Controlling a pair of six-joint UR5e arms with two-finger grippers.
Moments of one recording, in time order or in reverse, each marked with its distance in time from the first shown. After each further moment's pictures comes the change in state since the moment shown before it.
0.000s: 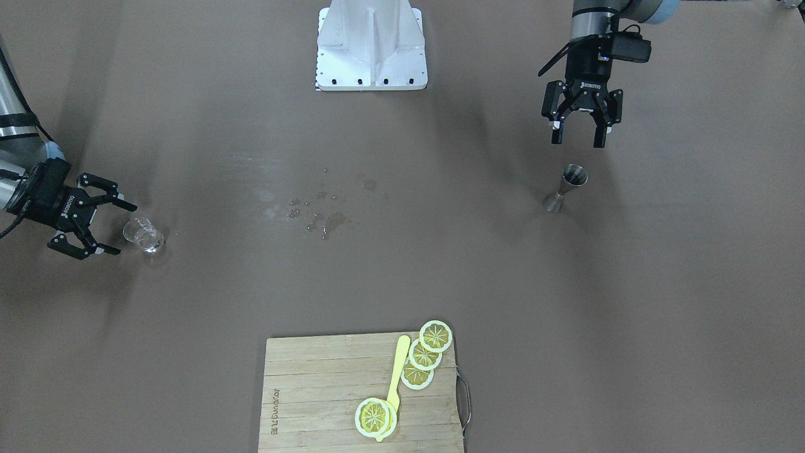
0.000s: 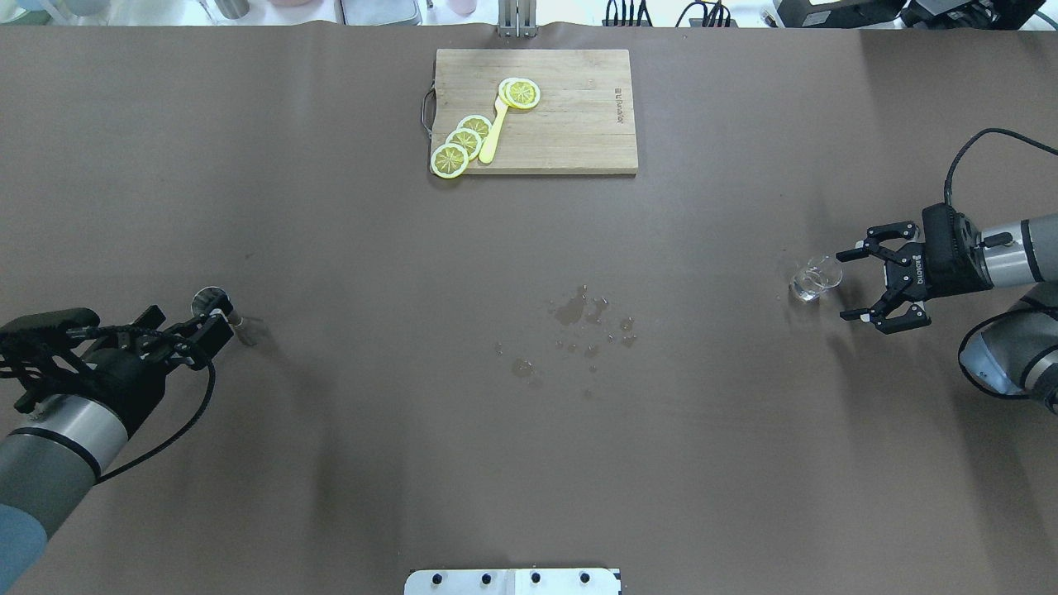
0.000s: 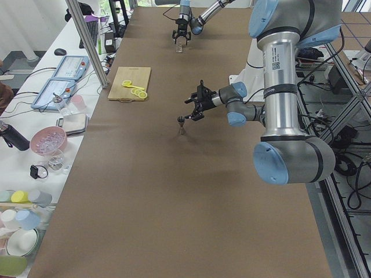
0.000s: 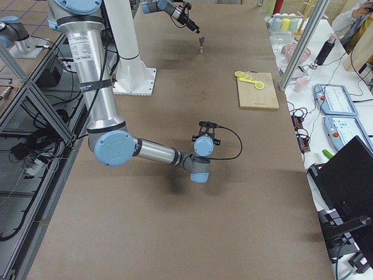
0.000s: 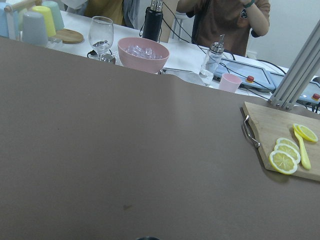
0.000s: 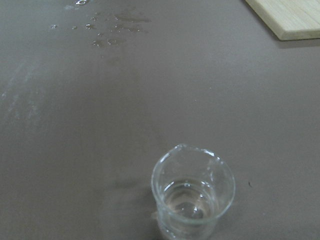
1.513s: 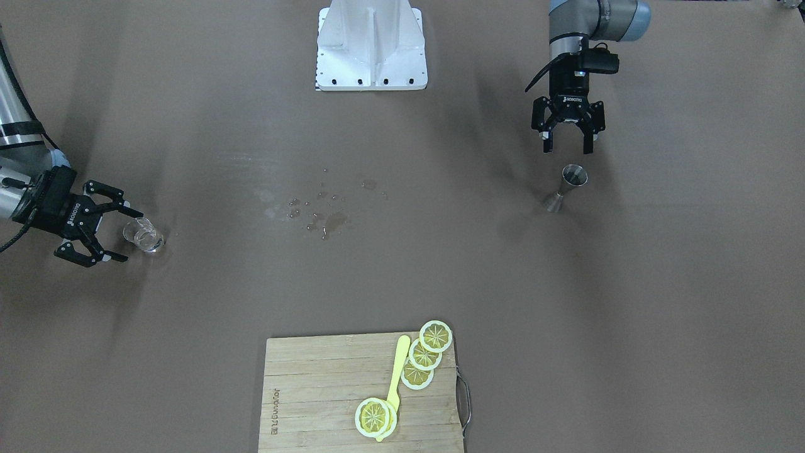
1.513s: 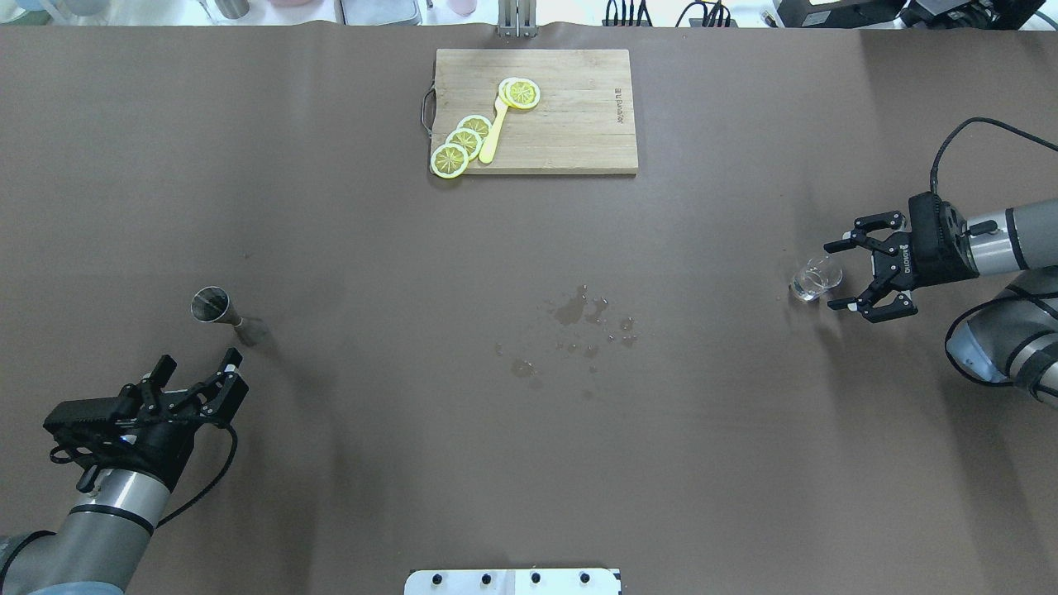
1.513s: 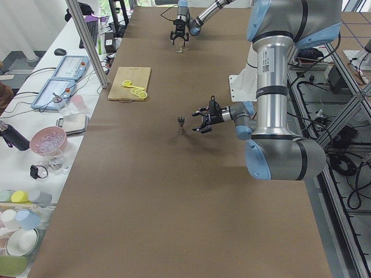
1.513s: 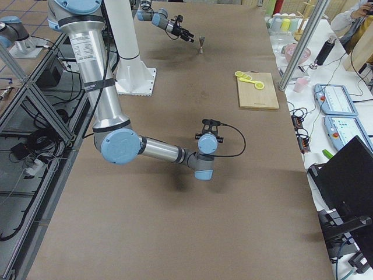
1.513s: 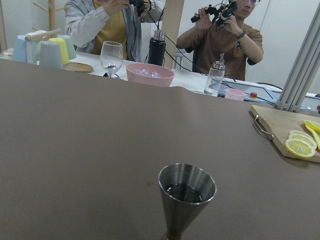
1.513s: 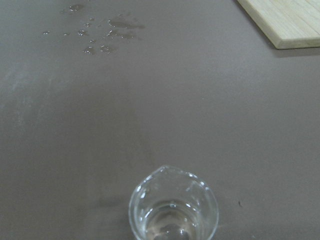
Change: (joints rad) left arm 0.159 -0.042 0.214 0.036 0.268 -0.167; right arm 0.001 0.034 -0.024 -0.003 0.002 0.000
